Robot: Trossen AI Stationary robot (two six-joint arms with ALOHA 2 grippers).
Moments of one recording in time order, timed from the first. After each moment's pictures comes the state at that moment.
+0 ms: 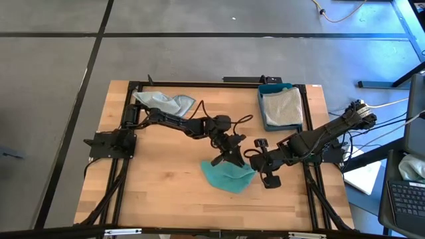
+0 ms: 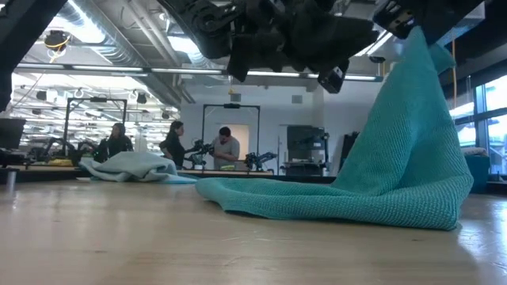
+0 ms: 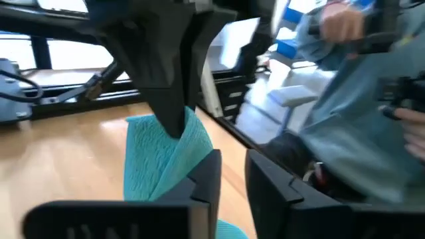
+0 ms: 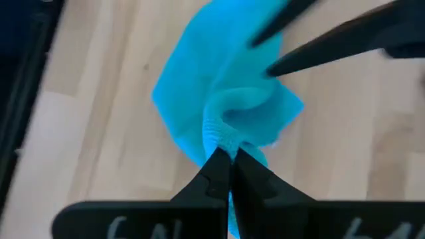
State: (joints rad) left arm 0.04 2.06 1.38 0.41 0.80 -0.02; right arm 0.45 1.38 1.15 -0.87 0.13 0.23
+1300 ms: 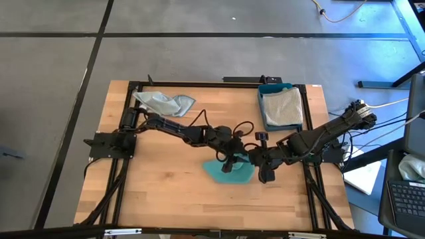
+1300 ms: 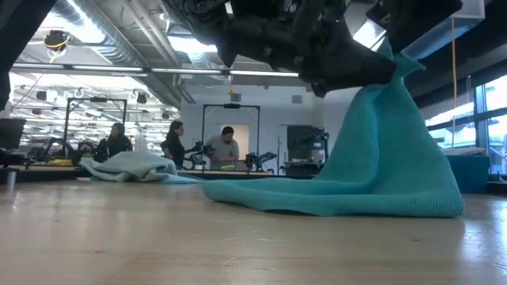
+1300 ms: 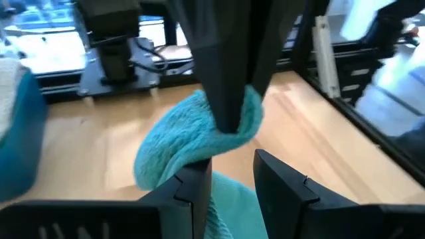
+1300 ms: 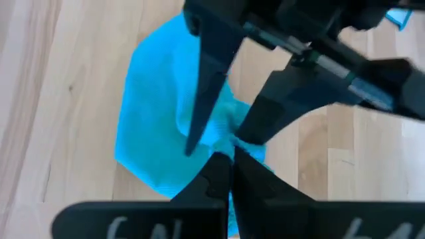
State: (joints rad) left arm -0.04 2.05 1.38 0.31 0.24 0.07; right arm 0.45 1.38 1.15 -0.87 0.34 0.23
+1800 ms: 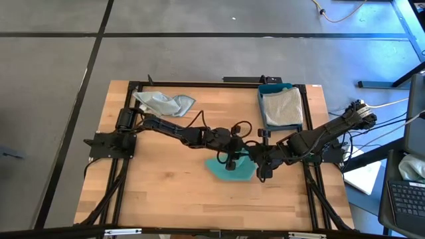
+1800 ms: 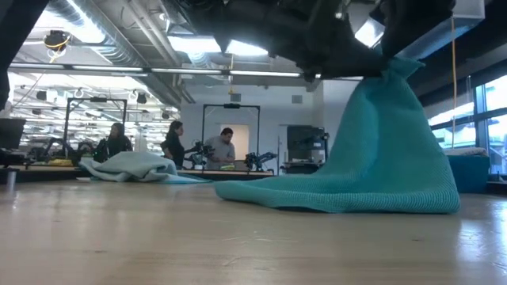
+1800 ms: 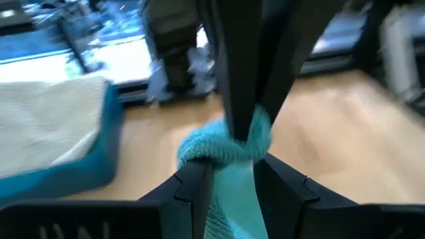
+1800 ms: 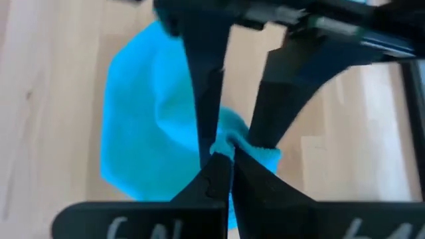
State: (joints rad) left arm -0.07 2.01 1.38 0.30 -0.01 0.12; right arm 0.45 1.38 1.15 -0.90 0.45 0.30
